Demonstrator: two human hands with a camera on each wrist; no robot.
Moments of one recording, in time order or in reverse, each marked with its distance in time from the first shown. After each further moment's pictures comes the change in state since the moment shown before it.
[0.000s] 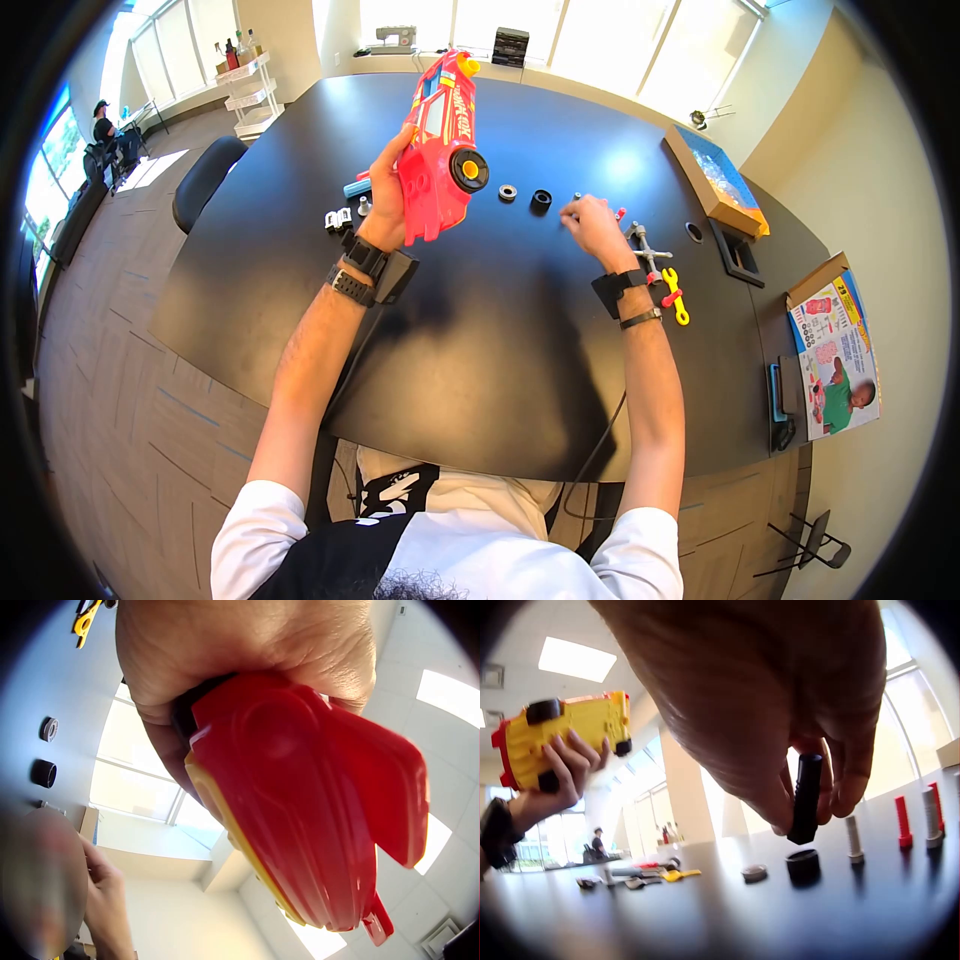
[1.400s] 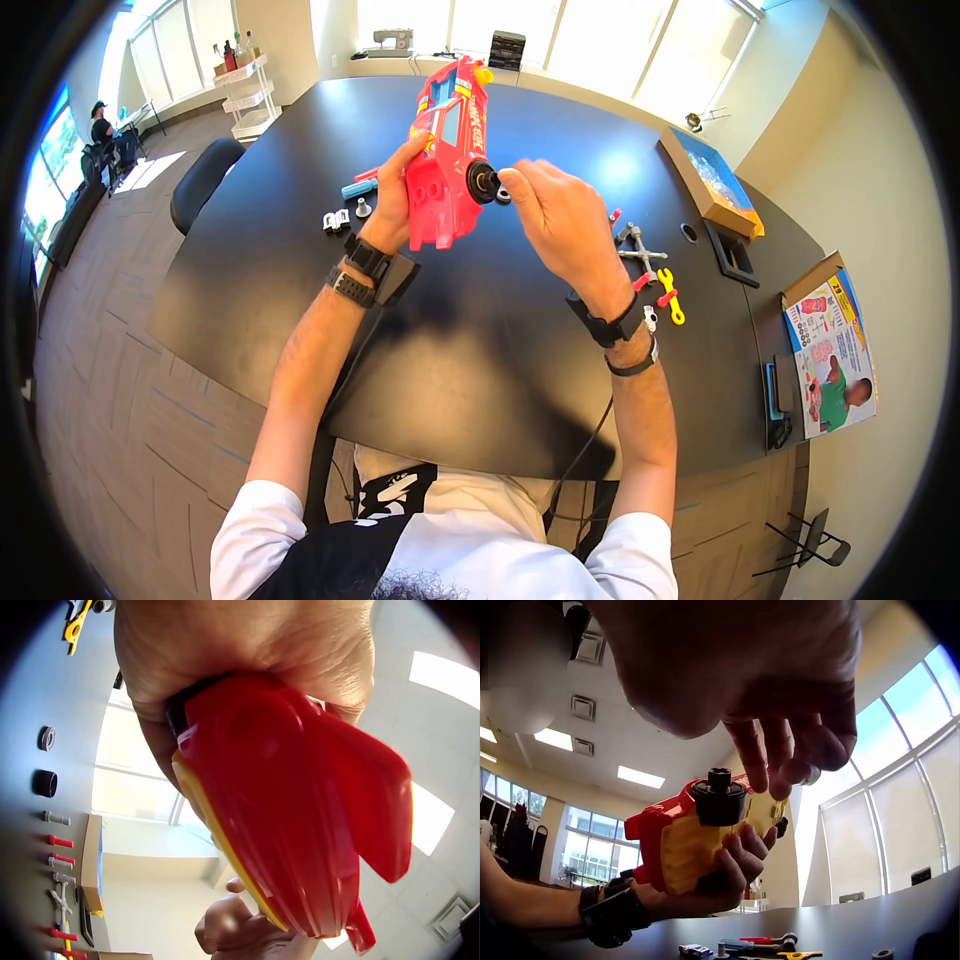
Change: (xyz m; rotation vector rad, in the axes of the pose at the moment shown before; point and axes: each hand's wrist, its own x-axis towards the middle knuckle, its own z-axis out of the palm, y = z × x) left_hand 0.001 -0.003 -0.002 0.074 0.006 -0.048; right_hand -0.032 -0.175 -0.116 0.267 0.283 -0.230
